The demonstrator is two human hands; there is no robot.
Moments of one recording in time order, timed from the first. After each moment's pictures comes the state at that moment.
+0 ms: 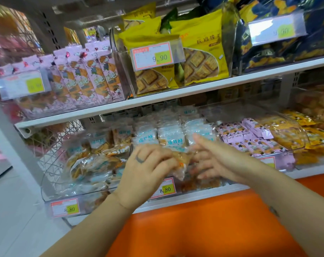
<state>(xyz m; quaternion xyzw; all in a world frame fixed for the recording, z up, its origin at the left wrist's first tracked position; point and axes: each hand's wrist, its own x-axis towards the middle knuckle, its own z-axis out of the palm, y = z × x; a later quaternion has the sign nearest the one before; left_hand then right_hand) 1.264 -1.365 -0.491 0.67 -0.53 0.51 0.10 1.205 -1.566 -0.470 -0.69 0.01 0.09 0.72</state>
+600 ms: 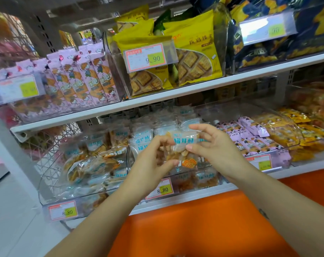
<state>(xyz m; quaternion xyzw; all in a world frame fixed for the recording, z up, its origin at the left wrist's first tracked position) 1.249 -1.383 -0.473 0.83 -0.34 0.03 0.45 1.211 -1.564 -0.483 -0.70 -0.05 -0.17 0.69</state>
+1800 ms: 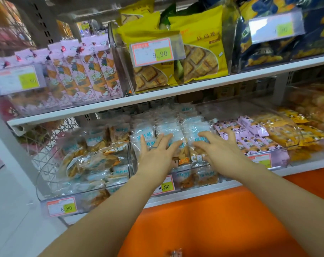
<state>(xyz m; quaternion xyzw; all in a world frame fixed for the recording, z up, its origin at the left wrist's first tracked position) 1.292 -1.405 -0.500 0.94 -0.32 0.13 -0.06 1.231 -1.586 -0.506 -0.99 -0.03 -0.15 -0.02</state>
